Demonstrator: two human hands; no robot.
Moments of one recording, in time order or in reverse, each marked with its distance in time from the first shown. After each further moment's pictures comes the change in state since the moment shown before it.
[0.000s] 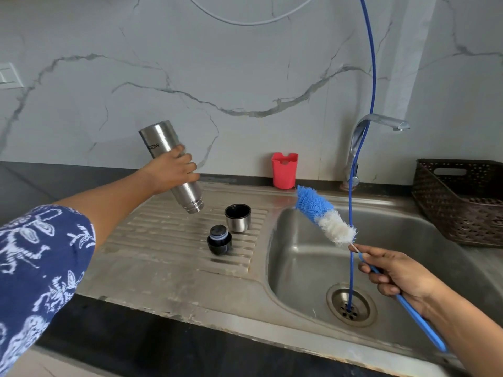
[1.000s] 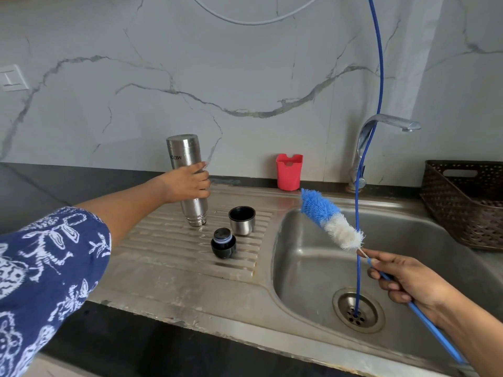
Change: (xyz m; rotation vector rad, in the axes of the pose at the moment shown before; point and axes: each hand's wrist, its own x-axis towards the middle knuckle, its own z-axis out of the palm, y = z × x) left_hand 0.016 0.018 0.009 0.205 0.079 0.191; right_hand 0.001 0.001 -0.002 -0.043 0.031 -0.005
